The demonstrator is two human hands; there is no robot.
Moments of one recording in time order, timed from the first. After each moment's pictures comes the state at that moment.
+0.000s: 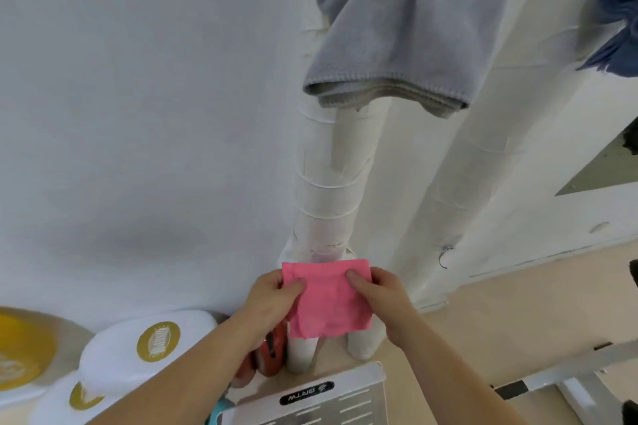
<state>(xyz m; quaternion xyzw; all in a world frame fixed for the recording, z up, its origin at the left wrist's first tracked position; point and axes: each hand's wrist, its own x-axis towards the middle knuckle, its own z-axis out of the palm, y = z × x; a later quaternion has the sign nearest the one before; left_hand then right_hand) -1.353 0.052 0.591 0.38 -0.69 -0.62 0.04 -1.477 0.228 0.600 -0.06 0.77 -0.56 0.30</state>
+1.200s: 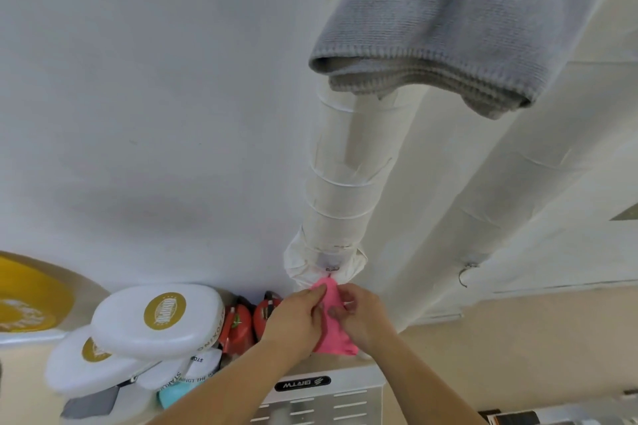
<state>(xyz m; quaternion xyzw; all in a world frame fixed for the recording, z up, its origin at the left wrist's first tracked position) -1.374 0.093 0.514 0.26 -0.91 -0.33 0.04 -1.491 0.210 0.533 -0.27 0.86 -0.29 0.32</state>
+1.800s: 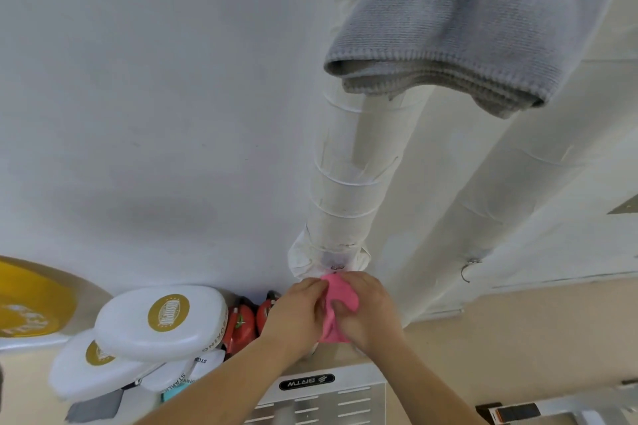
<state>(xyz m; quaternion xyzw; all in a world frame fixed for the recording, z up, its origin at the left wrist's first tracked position) -1.366 0.082 0.538 0.24 -0.90 -0.37 0.02 -1.477 0.207 0.545 -0.35 0.89 -0.24 0.15</state>
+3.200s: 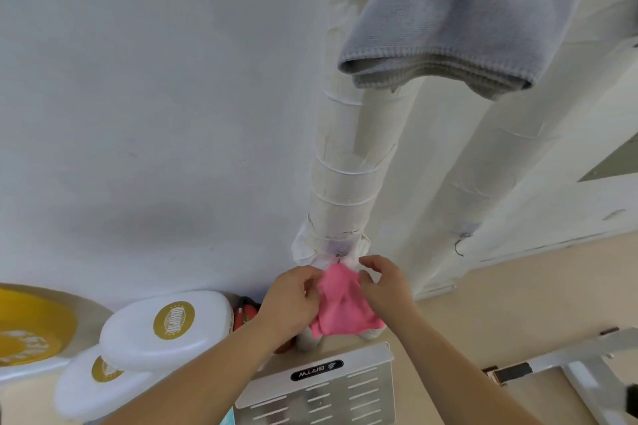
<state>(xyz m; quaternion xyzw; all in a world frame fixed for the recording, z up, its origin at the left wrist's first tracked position) -1.342 0.059 0.578 0.25 -0.86 -0.44 0.01 -1.470 0.211 0.567 -0.14 0.88 -0.40 0.20</state>
